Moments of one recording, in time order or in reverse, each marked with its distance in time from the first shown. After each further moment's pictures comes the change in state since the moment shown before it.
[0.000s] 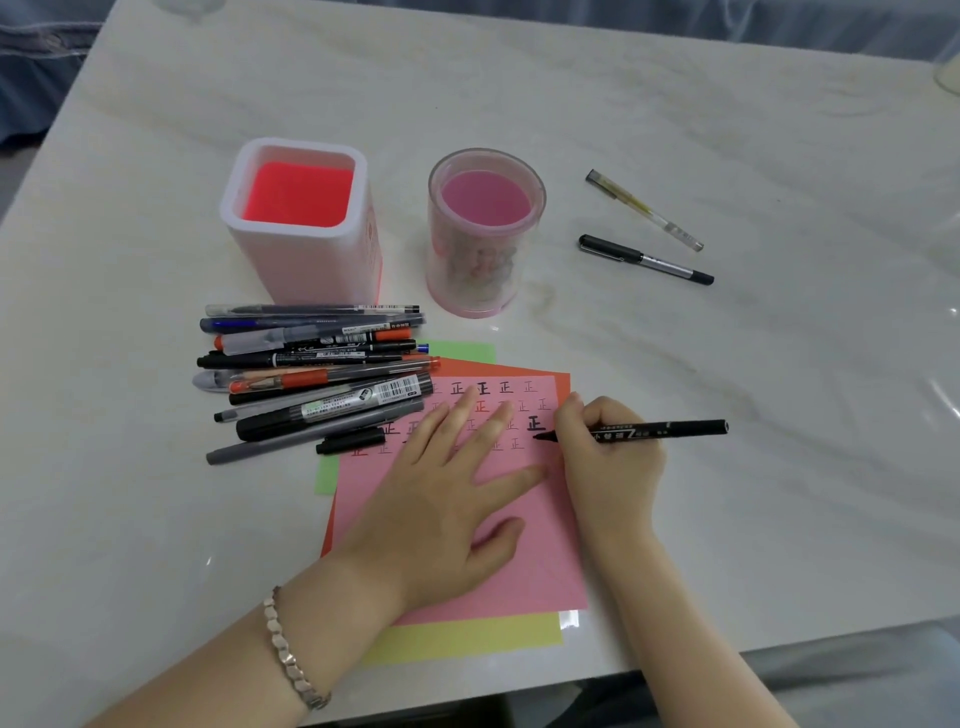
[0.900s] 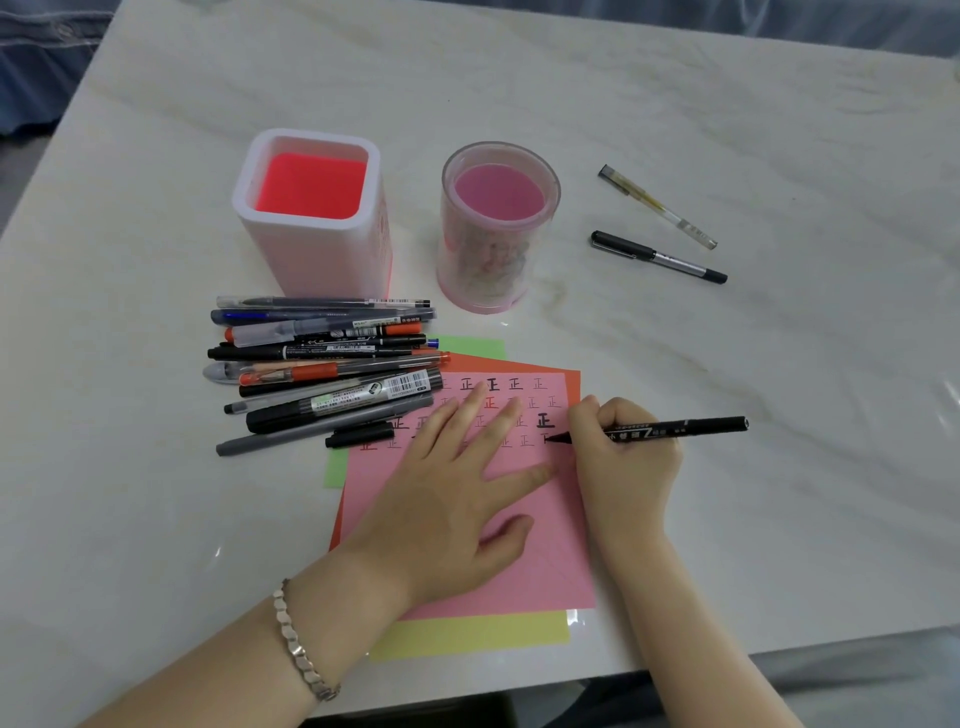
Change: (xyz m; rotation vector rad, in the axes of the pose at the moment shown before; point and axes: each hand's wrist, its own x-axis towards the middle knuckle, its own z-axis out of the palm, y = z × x) left_hand 0.000 -0.002 0.001 -0.013 0.009 -0.001; right_hand 0.000 0.002 0.000 -0.049 0.031 -0.029
